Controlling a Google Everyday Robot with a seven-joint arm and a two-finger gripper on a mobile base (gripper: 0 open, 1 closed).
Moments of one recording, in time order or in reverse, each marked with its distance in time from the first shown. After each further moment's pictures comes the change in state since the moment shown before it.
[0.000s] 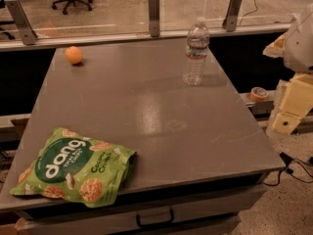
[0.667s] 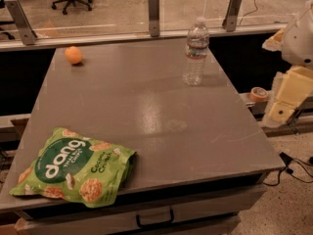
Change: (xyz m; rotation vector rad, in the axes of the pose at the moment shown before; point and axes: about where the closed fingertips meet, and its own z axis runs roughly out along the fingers) arm 0.003 -0.027 0.009 0.029 -0.030 0.003
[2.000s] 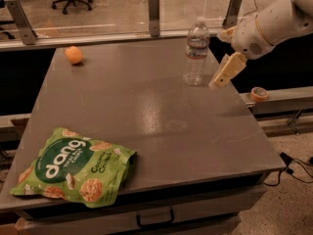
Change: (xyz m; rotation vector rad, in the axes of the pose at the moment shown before) arm -0.067 -0.134 0.118 0.010 -0.435 0.011
